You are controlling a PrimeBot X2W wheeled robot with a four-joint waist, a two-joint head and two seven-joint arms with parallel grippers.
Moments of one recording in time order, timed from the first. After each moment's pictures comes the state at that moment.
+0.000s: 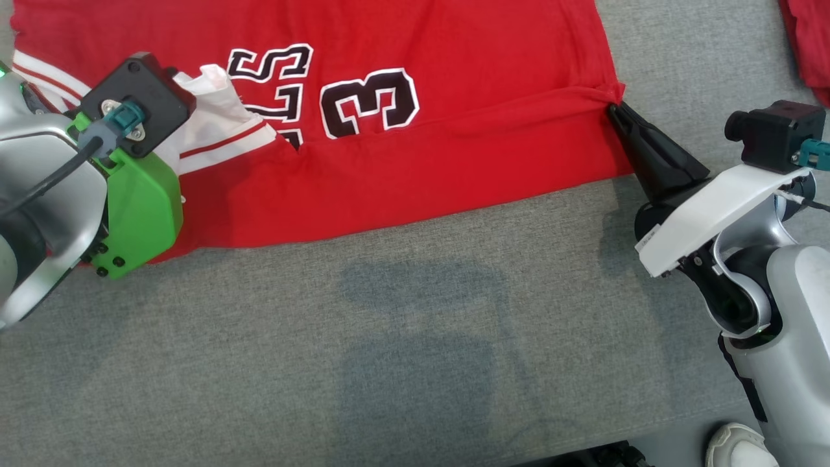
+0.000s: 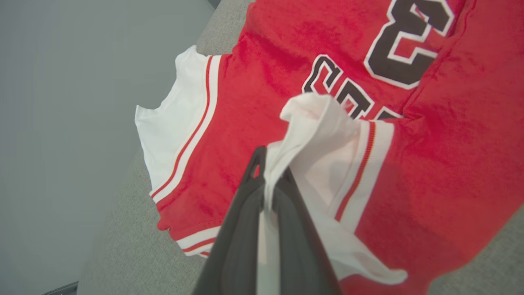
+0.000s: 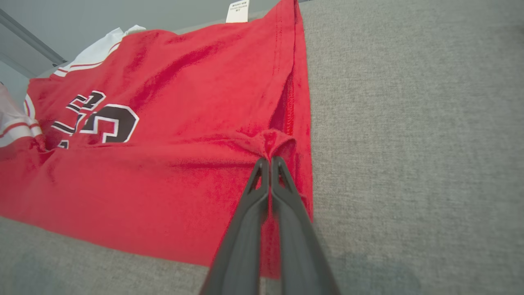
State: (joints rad) left arm -0.92 0.89 -0.73 -0.31 -0.48 -0.13 0.70; right arm -0.44 -0.30 0.19 -0.06 0.57 0.13 0.26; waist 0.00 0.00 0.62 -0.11
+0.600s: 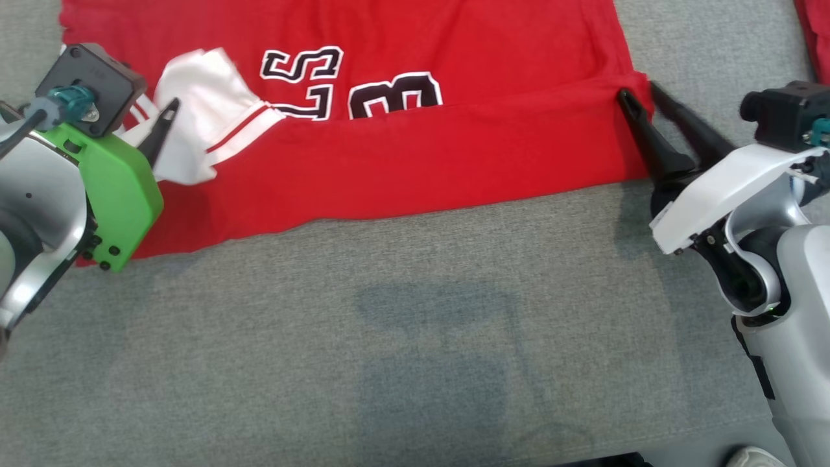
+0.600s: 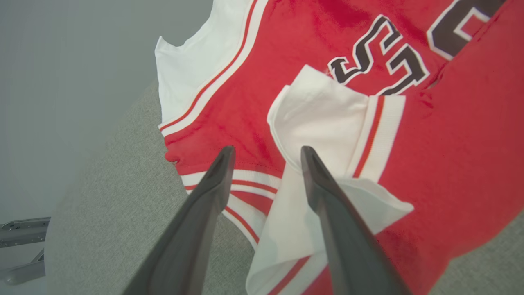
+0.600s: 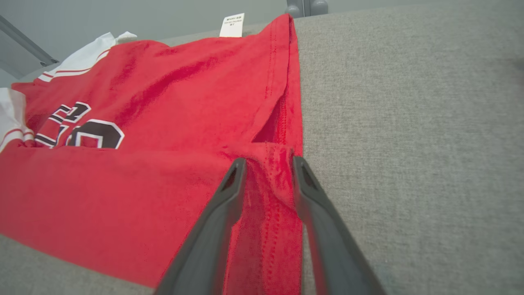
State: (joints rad) left arm -0.88 0.88 -0.73 -0.19 -0.57 -0.02 0.63; right arm -0.50 -0.31 0.18 0.01 0.54 0.13 0.25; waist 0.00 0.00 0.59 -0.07
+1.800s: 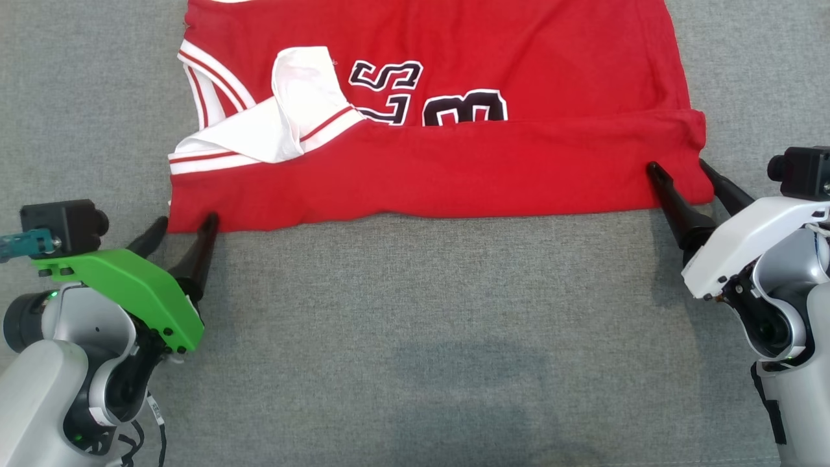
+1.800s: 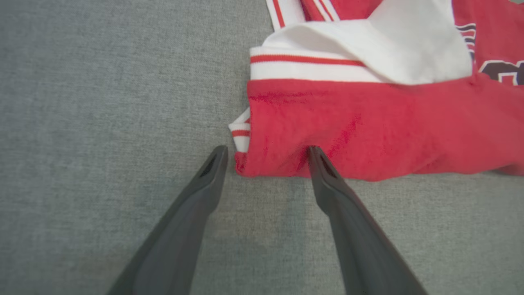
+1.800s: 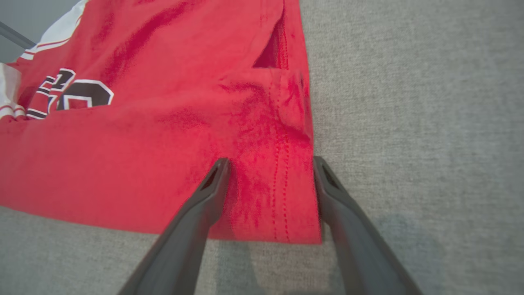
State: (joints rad) left arm -0.38 0.65 -0.48 -0.09 -1.00 0.28 0.29; right arm -0.33 -0.24 -0.01 0.01 0.51 0.13 0.42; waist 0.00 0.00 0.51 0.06
